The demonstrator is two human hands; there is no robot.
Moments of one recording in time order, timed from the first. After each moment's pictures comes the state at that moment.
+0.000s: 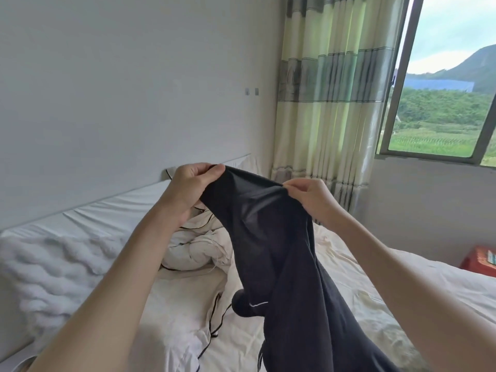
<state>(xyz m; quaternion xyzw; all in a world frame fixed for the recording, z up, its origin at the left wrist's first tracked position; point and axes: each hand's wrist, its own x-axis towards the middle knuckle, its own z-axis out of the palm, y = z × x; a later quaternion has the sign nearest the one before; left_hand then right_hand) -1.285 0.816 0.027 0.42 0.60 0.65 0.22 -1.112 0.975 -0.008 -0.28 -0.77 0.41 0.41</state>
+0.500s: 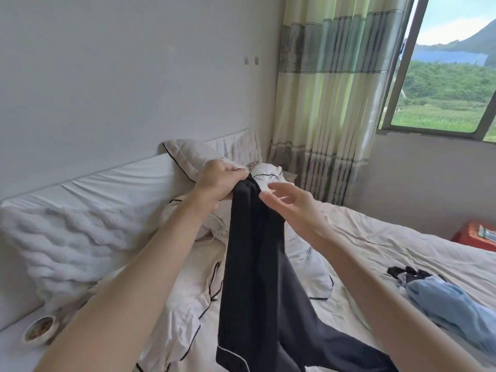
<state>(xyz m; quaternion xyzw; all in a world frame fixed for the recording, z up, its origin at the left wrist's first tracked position) -1.246 0.843 -0.016 0.40 0.68 0.57 0.22 -1.097 0.910 -0.065 -0.27 -0.77 0.43 0.38</state>
